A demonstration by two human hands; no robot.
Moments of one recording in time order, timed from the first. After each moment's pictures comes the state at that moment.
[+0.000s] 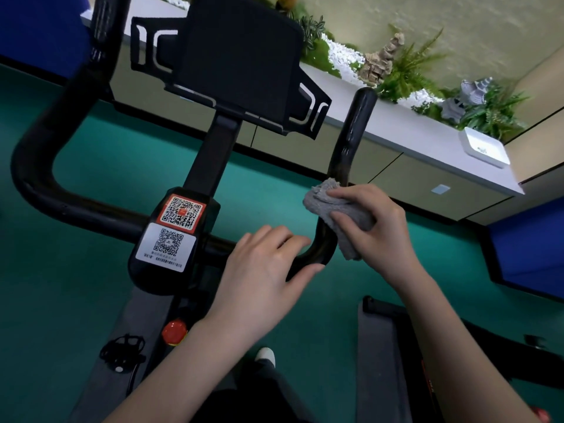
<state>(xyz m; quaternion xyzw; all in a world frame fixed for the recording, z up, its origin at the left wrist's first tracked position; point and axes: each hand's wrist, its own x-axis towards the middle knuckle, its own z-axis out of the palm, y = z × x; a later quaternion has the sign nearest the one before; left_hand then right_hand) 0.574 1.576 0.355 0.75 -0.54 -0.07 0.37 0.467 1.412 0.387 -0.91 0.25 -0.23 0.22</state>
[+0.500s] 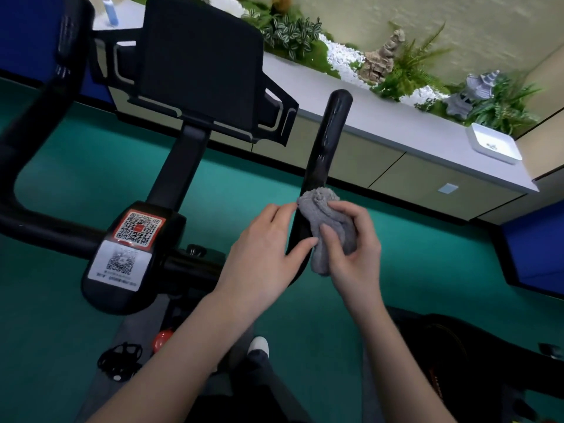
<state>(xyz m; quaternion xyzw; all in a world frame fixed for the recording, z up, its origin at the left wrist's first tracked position) 0.567 1.514 0.361 0.78 -0.48 -0.16 0.38 0.454 1.415 0.345 -0.78 0.31 -0.40 0.36</state>
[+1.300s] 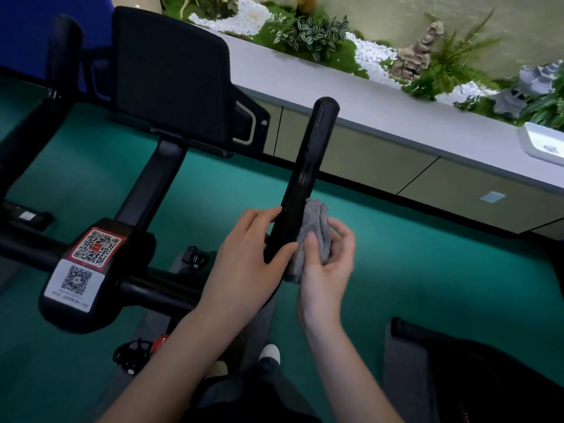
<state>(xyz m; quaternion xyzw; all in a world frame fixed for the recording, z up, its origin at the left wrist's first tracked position) 0.553 1.478 0.363 0.80 -0.39 -0.14 0.43 0.480 1.407 0.320 -0.50 0.43 -0.46 0.60</state>
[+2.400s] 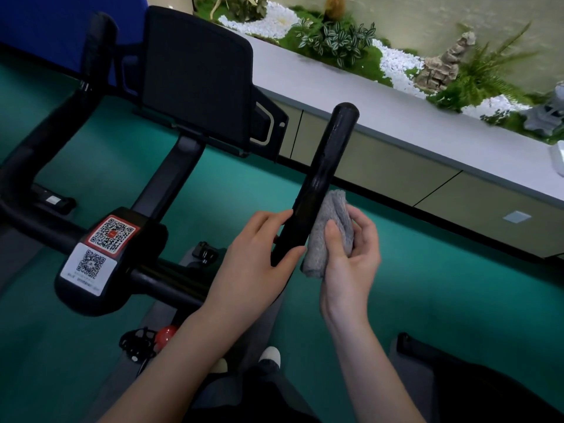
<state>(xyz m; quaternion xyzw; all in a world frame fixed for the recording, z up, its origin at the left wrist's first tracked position) 0.549 1.477 0.361 0.80 -0.39 -0.12 0.44 0.477 1.383 0.344 -0.50 0.39 -0.44 0.63</state>
